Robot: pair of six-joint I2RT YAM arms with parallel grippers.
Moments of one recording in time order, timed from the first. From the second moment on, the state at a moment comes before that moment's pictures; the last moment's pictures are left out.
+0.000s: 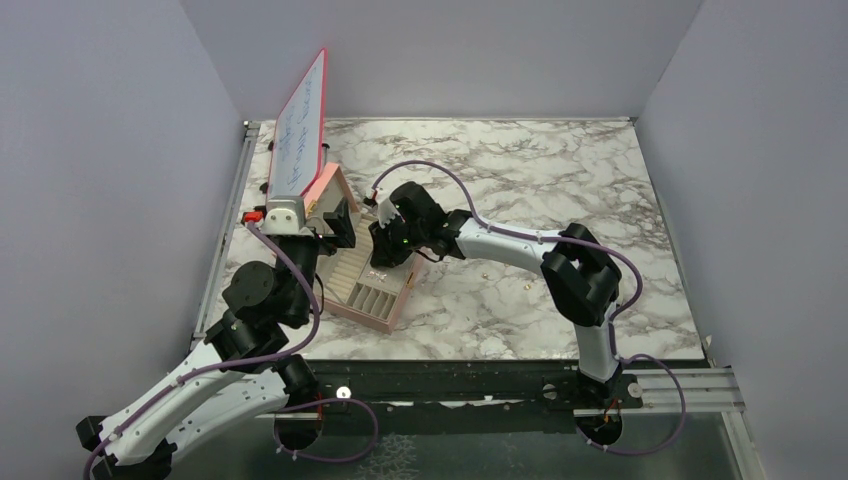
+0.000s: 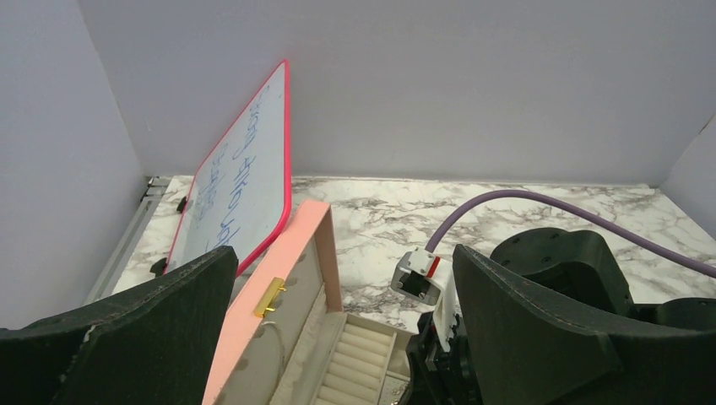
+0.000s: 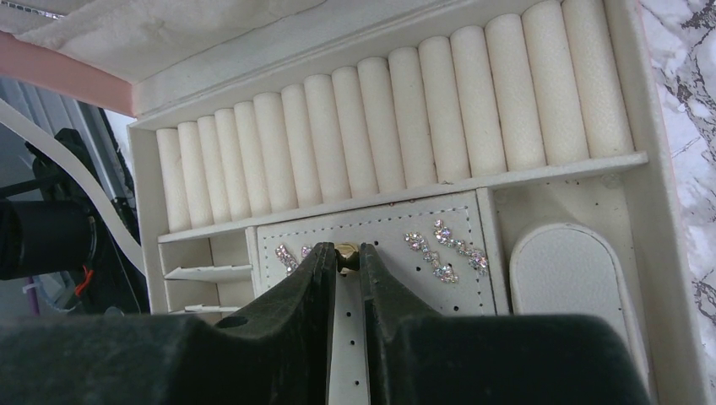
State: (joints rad) left arm -0.90 0.55 0.77 0.03 -0.81 0.09; right arm 0.92 2.00 1.47 -0.15 -0.35 0.19
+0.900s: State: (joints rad) left arm -0.90 0.55 0.77 0.03 -0.80 0.10; right arm 0.92 2.00 1.48 -0.16 -0.38 0.26
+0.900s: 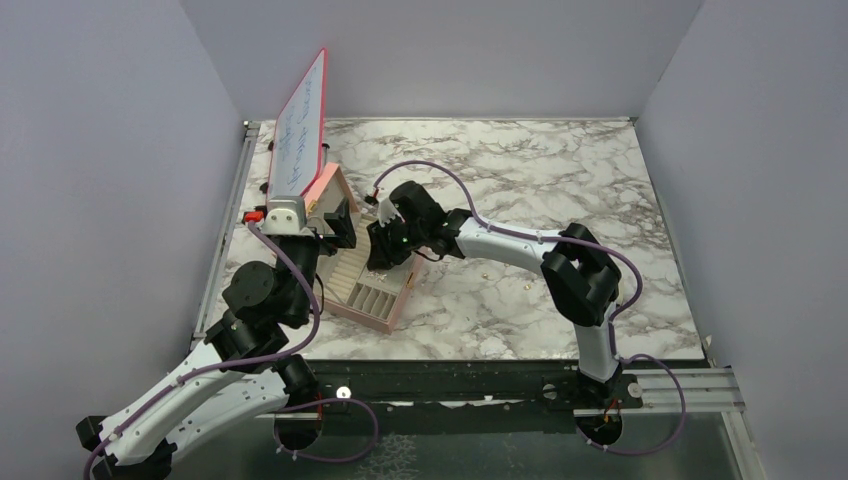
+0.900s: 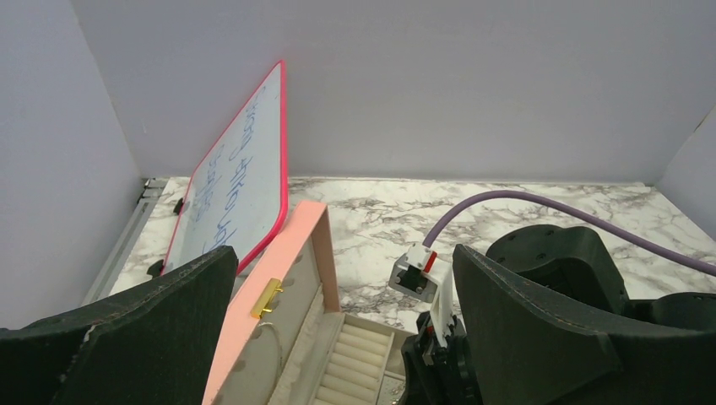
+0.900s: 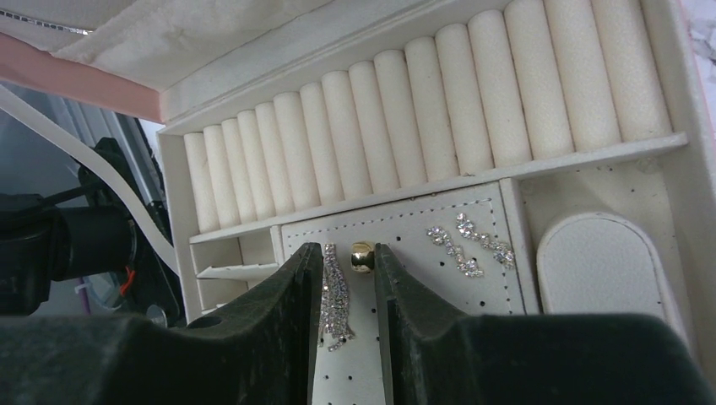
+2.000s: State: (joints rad) left arm -0.90 0.61 0.90 -0.15 -0.73 -0.03; right arm 0.78 1.71 1.29 -0.15 -0.19 0.62
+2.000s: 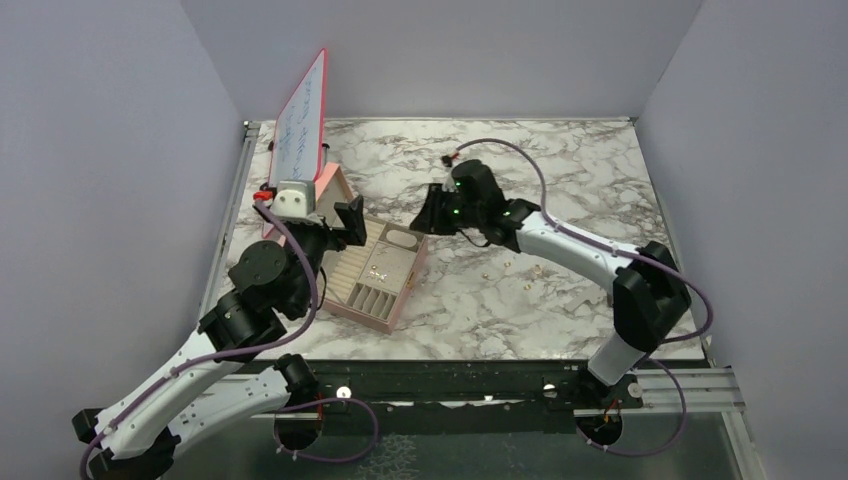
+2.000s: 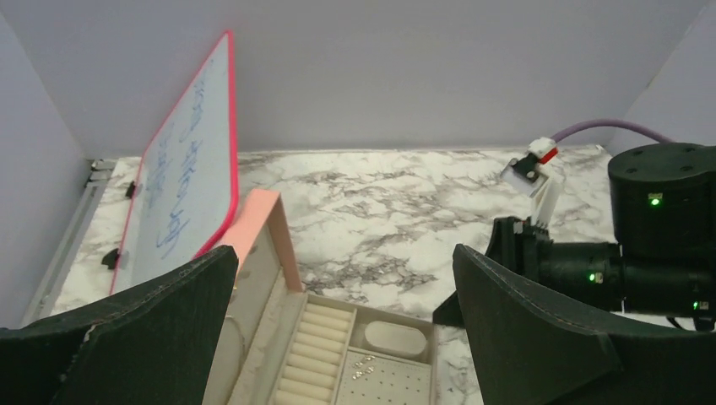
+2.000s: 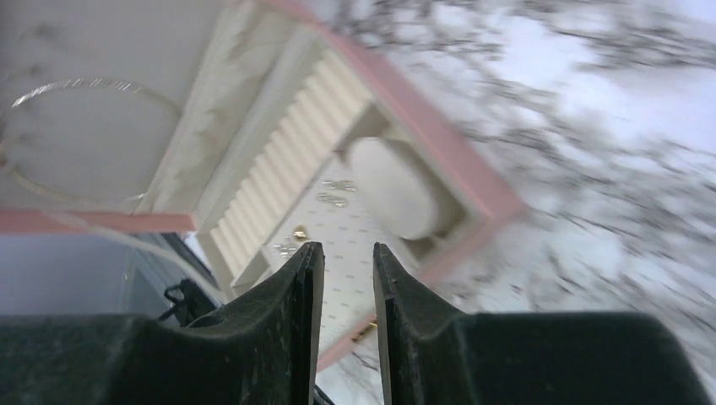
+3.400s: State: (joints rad) left arm -0.87 1.26 1.02 -0.22 -0.11 -0.46; right arm 0.60 1.56 0.82 -0.26 0.00 0.39
